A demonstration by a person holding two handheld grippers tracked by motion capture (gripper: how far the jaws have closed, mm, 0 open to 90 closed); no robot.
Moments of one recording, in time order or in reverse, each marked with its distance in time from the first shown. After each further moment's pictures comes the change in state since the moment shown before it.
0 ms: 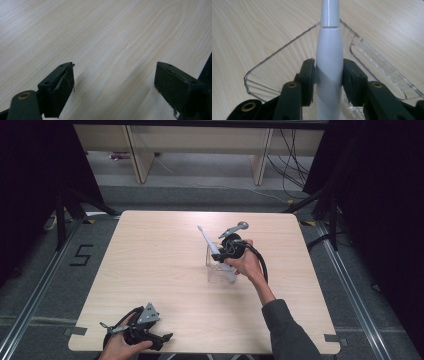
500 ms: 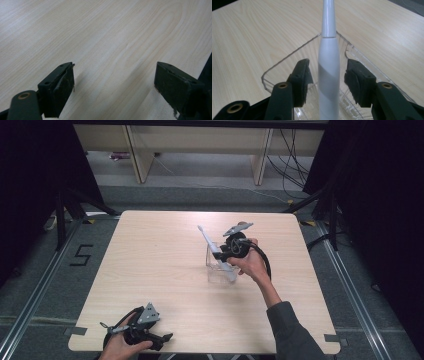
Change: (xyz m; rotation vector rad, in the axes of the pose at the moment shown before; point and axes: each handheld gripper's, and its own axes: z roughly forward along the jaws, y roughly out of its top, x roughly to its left) left arm 0.000 0.000 0.000 -0.006 0.005 0.012; right arm -0.002 -0.001 -0.019 -0.094 0.011 -0.045
